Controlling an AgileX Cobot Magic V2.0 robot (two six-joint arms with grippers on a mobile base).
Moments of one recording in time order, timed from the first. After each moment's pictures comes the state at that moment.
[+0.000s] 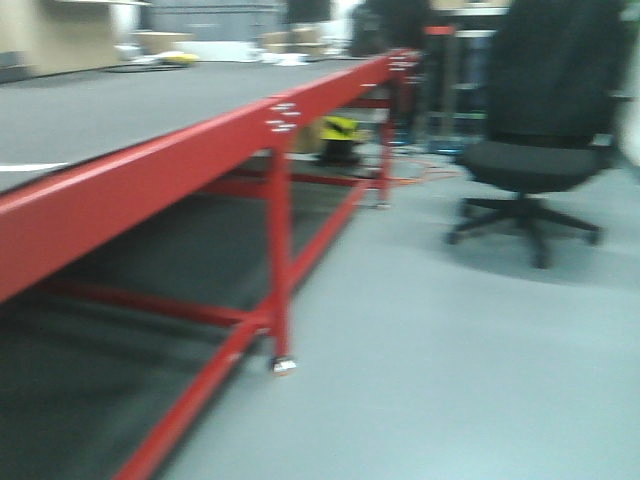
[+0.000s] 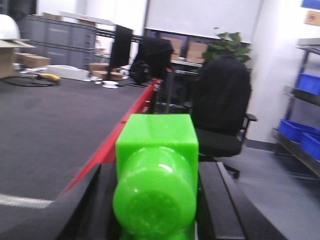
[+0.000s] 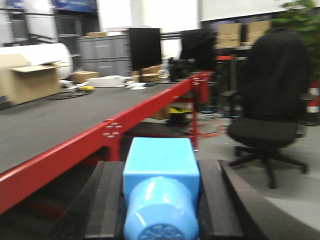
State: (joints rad) left arm -0.19 0.36 -0.54 -0.09 0.16 -0.03; right arm 0.14 0.23 -0.46 0.12 0.22 0.02
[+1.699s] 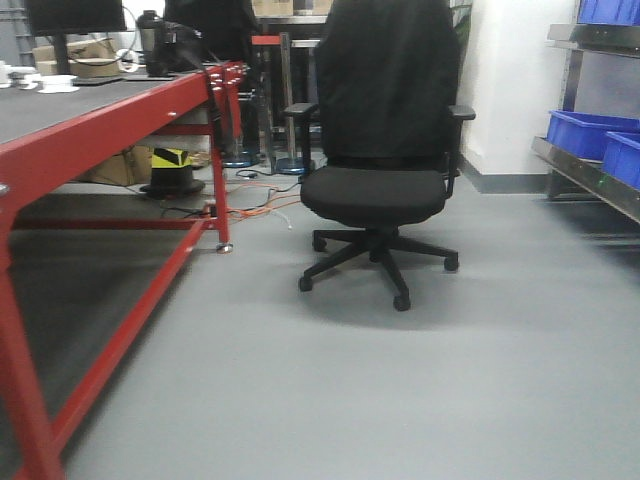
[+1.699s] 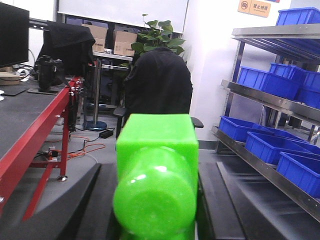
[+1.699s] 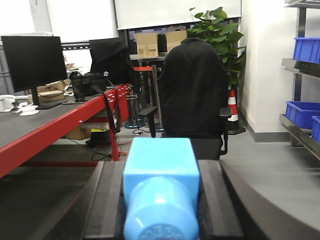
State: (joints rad) left arm -0.19 0.36 -0.54 -0.09 0.16 -0.03; right arm 0.14 0.22 -0.46 0.12 0.22 0.02
